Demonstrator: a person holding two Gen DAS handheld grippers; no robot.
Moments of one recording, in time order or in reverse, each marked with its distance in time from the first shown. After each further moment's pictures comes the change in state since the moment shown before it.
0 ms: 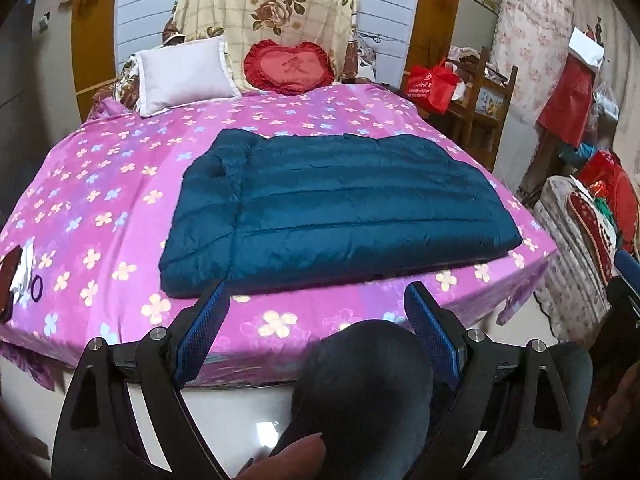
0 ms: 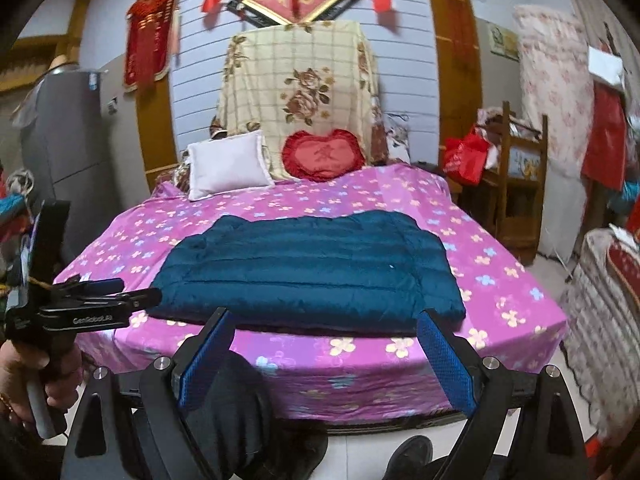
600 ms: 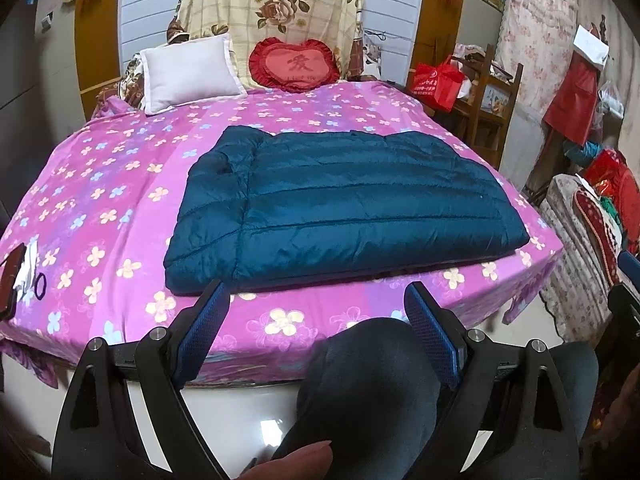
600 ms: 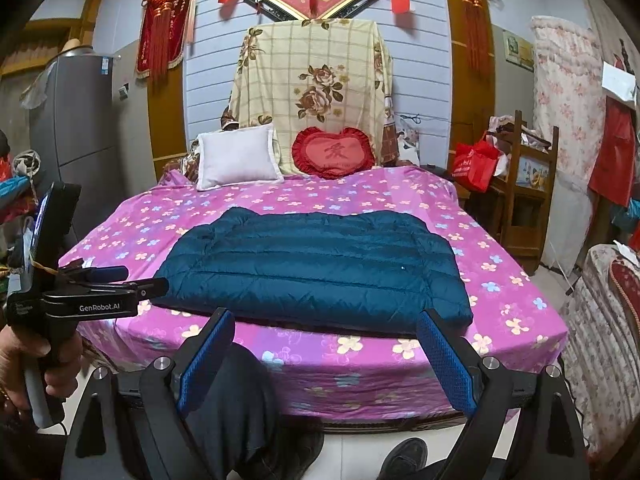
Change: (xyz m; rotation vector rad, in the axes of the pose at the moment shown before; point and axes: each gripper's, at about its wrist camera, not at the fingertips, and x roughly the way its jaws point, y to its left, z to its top) left arm 0.005 0.004 -0.001 0.003 0.012 0.016; right arm 0.007 0.012 -0.001 -0.025 0.022 0.002
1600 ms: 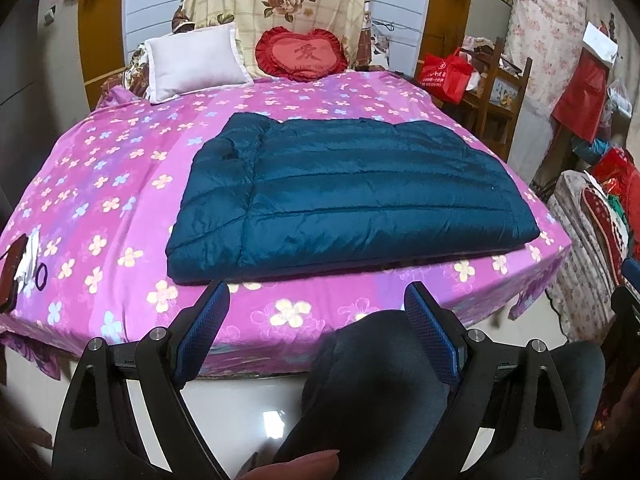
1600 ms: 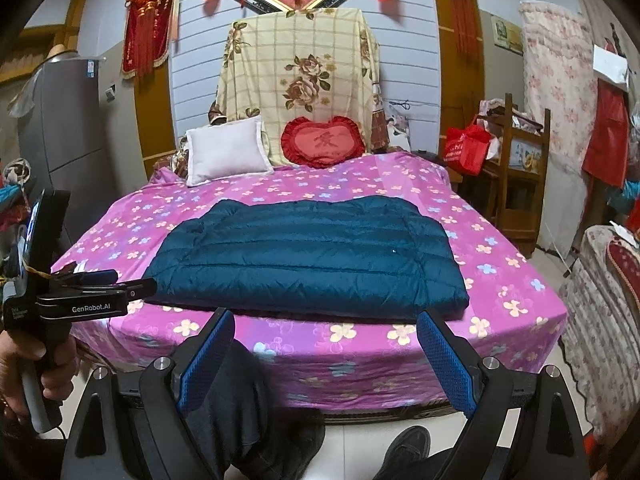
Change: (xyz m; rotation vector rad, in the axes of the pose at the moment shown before) left arm 0.013 0.002 -0.006 -0.008 0.039 0.024; right arm 0.009 -0.012 -0.009 0.041 0.042 -0.018
